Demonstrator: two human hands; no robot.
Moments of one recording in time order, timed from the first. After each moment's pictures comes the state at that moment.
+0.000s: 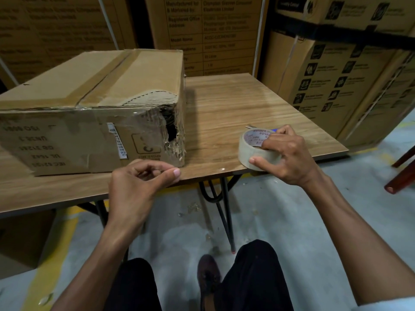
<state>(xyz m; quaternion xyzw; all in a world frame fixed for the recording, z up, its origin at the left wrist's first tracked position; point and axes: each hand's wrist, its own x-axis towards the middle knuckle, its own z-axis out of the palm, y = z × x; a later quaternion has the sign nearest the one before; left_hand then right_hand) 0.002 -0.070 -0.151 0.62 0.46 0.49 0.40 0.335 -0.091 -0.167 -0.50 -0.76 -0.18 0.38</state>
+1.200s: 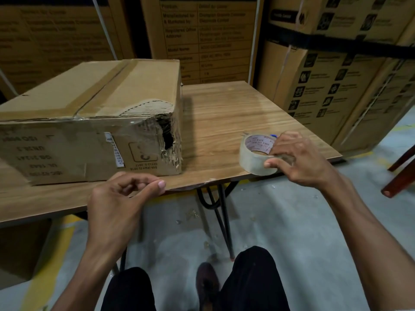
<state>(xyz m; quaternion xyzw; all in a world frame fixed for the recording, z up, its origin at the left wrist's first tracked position) -0.016 -0.082 -0.151 0.63 0.47 0.51 0.36 0.366 -0.108 -0.147 -0.57 -0.76 -0.09 0.29</state>
